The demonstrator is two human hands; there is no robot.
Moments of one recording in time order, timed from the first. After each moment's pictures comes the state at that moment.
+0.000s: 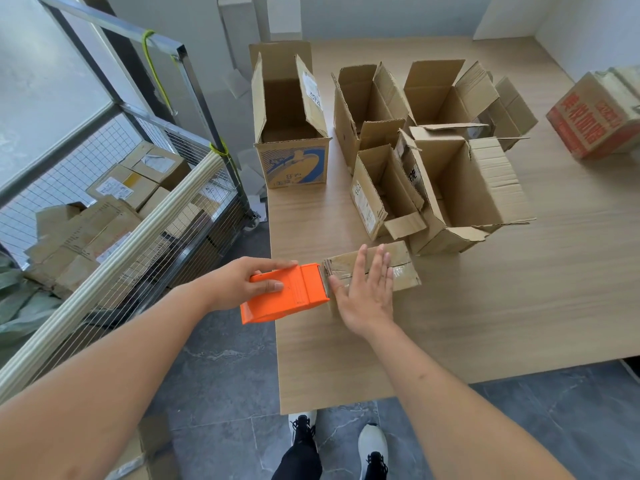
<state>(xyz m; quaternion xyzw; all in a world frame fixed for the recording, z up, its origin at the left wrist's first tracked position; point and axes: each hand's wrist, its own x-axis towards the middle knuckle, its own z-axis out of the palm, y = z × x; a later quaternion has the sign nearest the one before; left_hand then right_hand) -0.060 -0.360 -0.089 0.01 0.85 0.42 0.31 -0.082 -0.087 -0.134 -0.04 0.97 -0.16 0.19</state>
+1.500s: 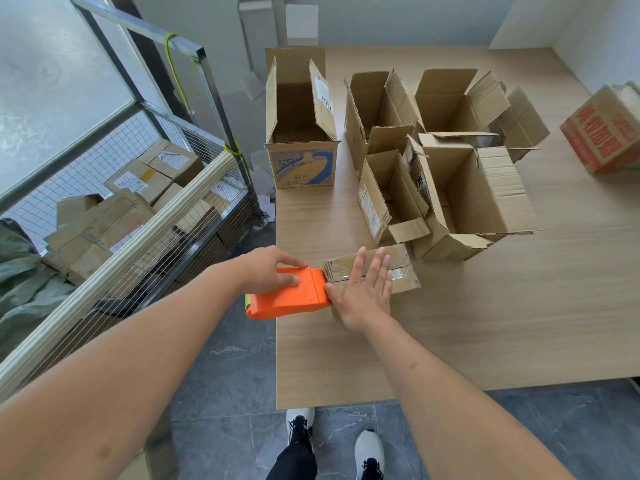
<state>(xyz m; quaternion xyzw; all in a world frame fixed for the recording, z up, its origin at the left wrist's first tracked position) -0.083 -0.319 -0.070 -0.06 0.90 0.27 0.34 -0.089 -0.090 -0.139 -0.07 0.95 -0.14 0.25</state>
